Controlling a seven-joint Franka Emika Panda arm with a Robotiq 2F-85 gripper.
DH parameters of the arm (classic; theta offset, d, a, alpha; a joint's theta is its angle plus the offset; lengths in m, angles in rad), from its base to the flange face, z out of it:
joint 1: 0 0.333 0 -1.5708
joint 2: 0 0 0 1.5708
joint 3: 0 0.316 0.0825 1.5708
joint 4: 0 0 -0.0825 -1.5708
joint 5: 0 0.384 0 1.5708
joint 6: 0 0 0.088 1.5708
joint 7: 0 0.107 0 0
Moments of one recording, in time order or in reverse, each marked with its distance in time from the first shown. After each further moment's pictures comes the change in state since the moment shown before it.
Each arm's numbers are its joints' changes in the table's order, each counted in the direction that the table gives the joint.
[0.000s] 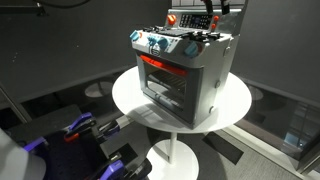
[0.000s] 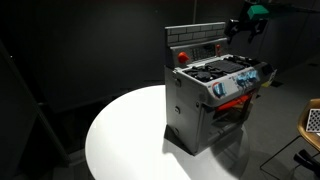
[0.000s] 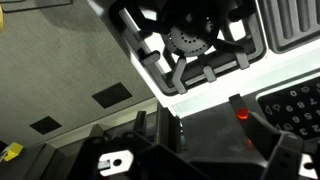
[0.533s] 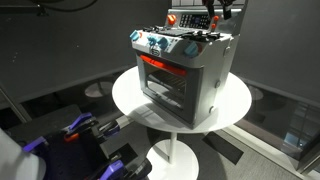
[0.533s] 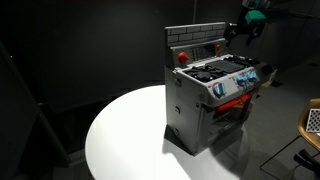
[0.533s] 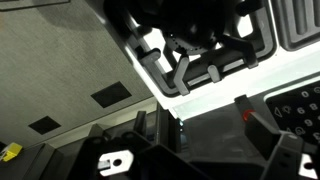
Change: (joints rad) arm 0.006 0.030 -0.018 0.000 0.000 0.040 0.000
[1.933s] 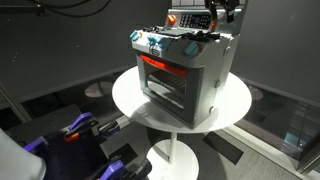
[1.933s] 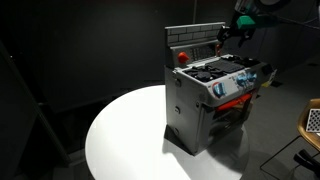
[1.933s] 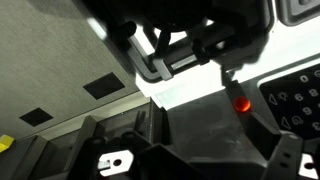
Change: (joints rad) arm 0.045 0.083 -0.044 0.062 -0.001 0.071 0.000
